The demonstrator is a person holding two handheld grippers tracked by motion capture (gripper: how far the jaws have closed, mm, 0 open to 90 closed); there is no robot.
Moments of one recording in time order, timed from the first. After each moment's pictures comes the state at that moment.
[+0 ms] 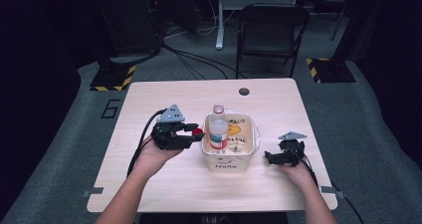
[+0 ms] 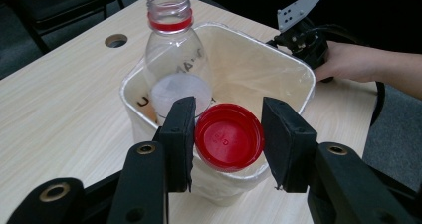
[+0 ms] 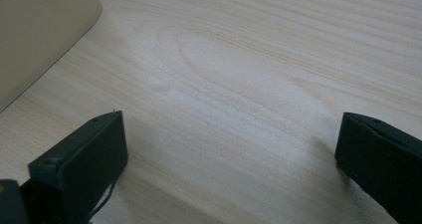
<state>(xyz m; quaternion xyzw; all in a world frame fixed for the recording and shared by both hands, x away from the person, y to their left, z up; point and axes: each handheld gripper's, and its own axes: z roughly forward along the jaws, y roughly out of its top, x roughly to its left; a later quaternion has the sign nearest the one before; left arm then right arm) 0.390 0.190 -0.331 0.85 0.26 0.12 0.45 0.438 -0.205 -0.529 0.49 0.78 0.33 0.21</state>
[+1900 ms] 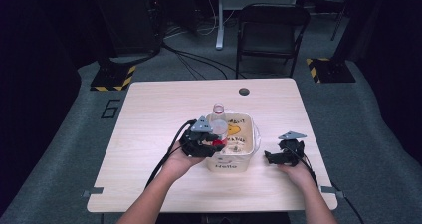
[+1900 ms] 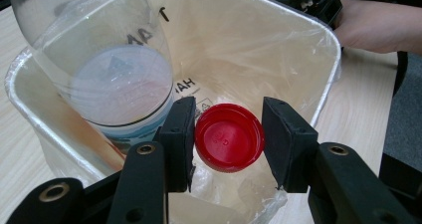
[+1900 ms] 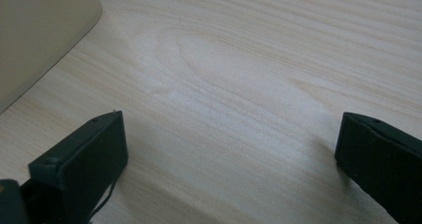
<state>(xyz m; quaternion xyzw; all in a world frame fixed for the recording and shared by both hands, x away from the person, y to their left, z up) 0.406 0.135 -0.389 0.87 0.25 0.09 0.41 0.439 -0.204 -0.529 0.49 0.78 0.33 0.21</state>
